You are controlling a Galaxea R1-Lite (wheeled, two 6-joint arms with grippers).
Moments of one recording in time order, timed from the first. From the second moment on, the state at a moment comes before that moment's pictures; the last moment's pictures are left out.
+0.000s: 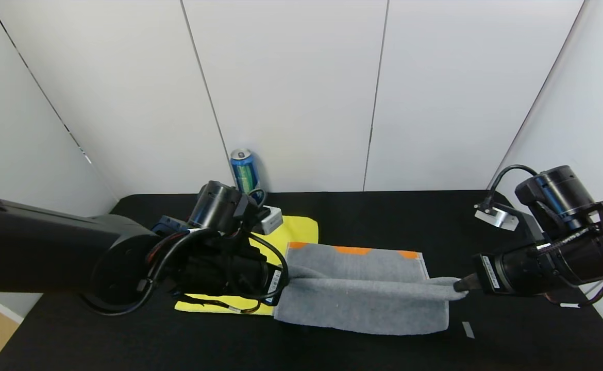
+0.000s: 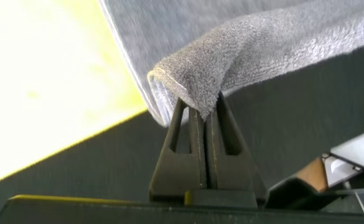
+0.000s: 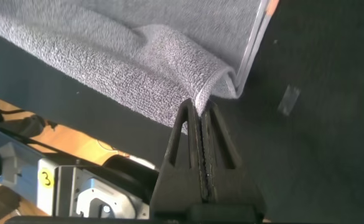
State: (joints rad) left arm -0.52 1.85 -1.05 0.02 -0.12 -0.10; right arm 0.24 1.72 -1.05 0.32 0.32 0.23
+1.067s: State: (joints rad) left arm -0.47 2.12 -1.32 0.04 -0.12 -0.02; right arm 0.17 2.01 -1.28 0.32 0.36 0.19
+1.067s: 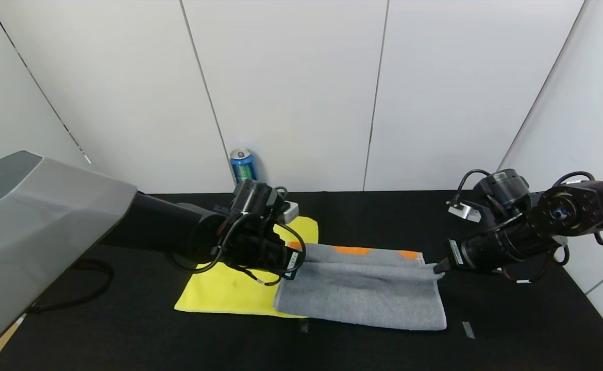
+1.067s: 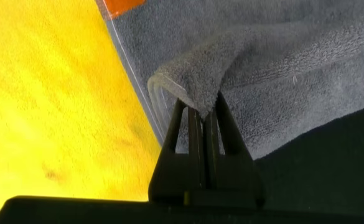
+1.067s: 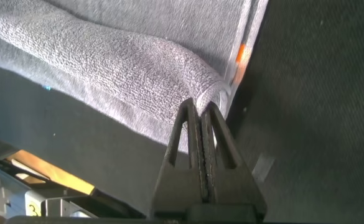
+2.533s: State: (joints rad) left arm -0.41 2.13 -1.39 0.04 -0.11 0.00; right arm 0.15 2.04 -1.31 0.27 0.35 0.19
